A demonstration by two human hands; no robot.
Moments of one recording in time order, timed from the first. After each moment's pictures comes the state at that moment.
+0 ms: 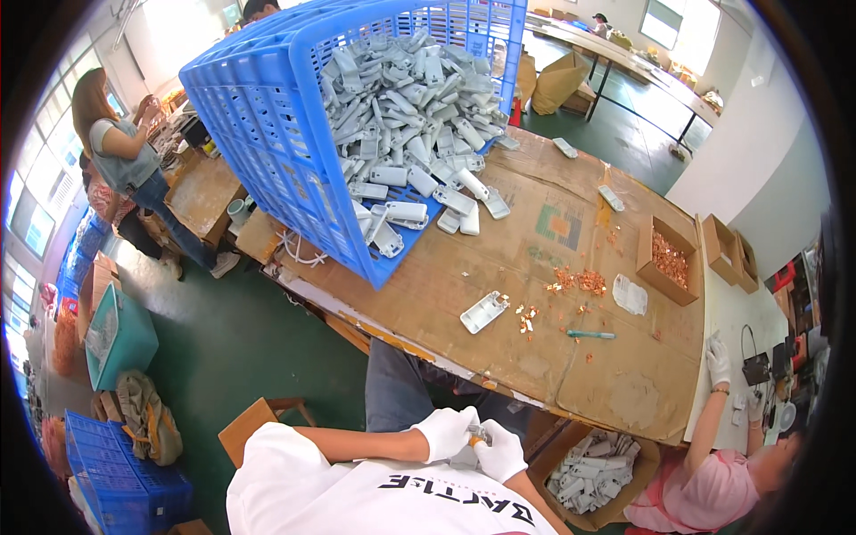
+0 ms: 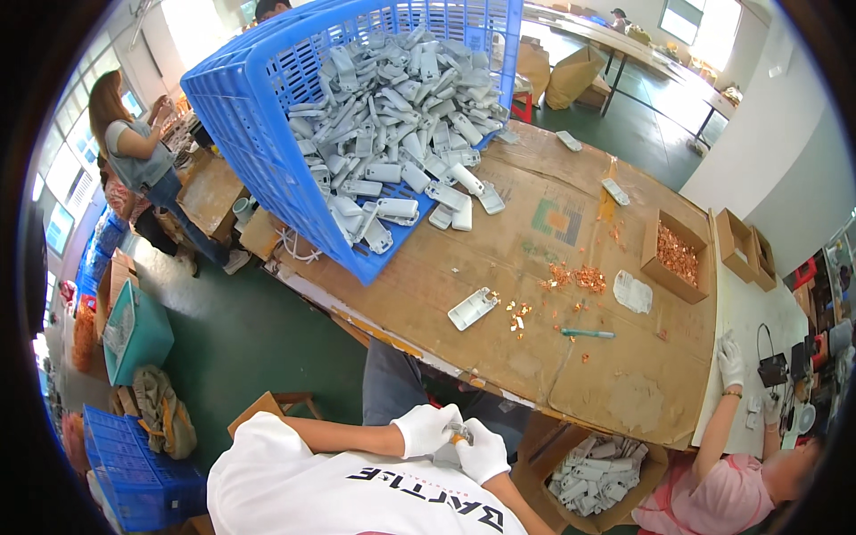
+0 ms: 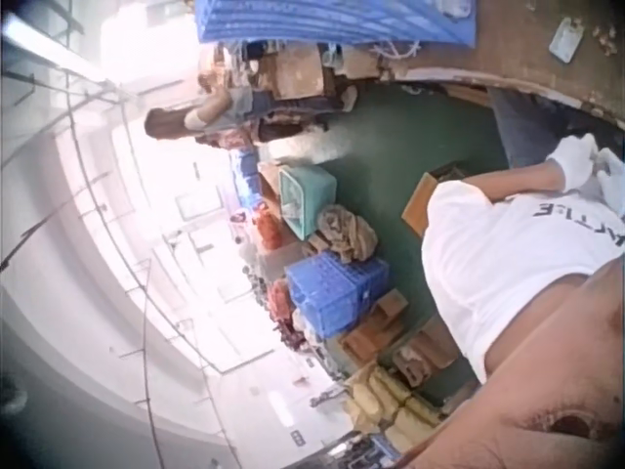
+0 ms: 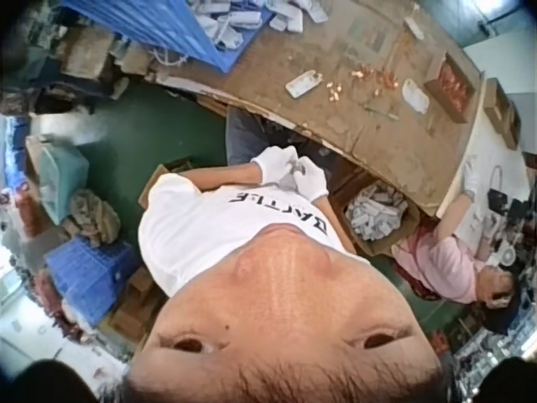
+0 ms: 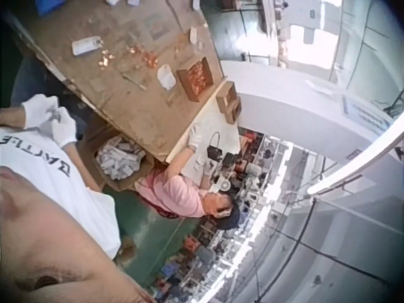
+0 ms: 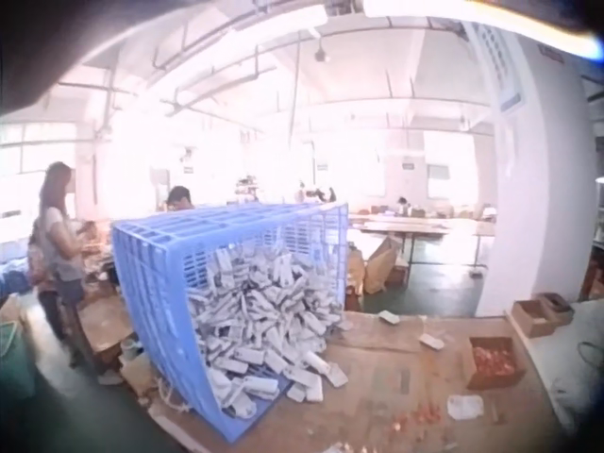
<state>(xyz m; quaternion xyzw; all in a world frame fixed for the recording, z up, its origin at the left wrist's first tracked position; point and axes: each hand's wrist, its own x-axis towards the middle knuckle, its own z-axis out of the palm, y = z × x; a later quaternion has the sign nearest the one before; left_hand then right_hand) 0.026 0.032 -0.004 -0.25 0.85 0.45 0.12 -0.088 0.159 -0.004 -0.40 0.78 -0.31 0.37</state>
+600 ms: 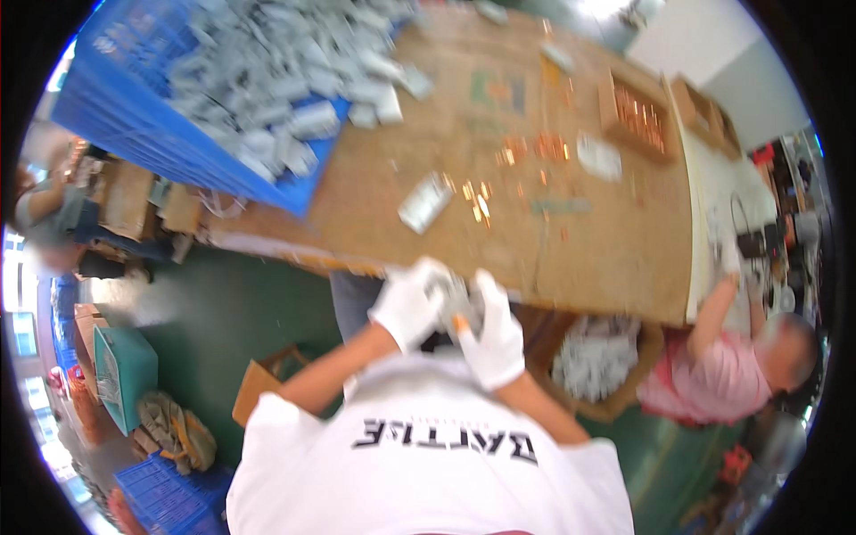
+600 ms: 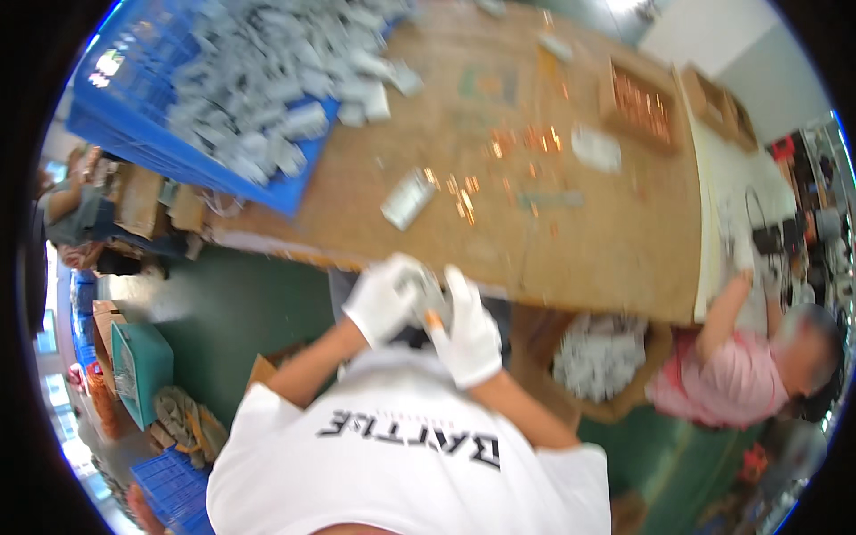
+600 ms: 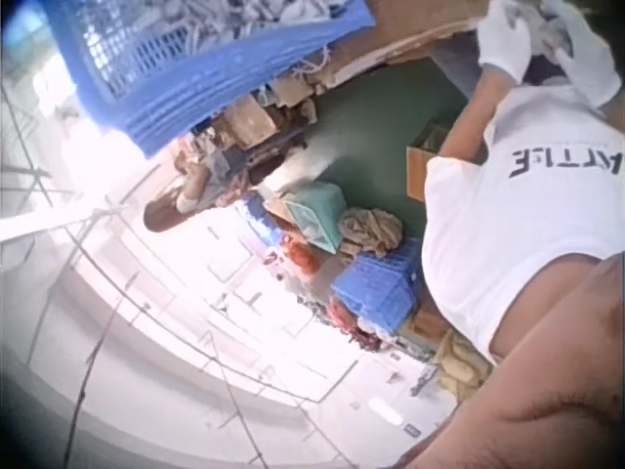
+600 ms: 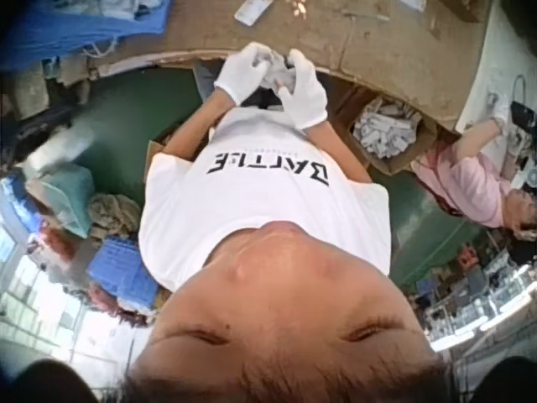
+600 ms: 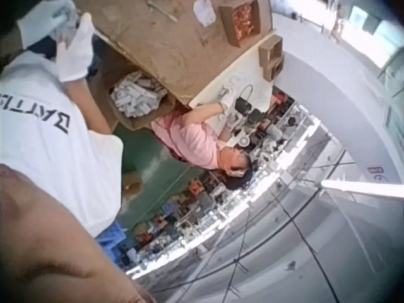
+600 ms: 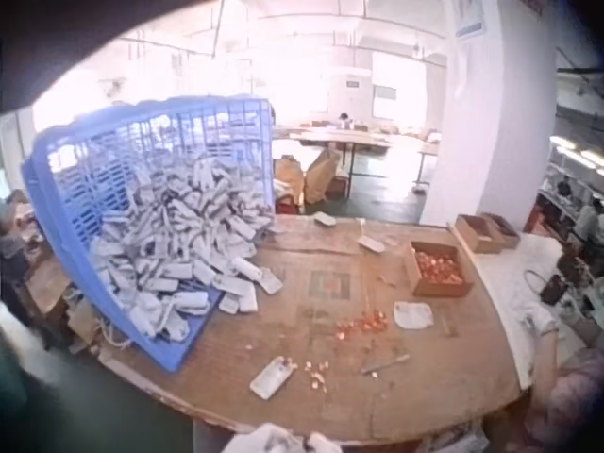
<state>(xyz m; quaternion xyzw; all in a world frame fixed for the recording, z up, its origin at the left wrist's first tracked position) -0.007 -0.008 -0.001 -0.29 0.81 0.48 -0.16 -0.101 0.137 0.005 -0.47 0.78 -0.40 0.08</state>
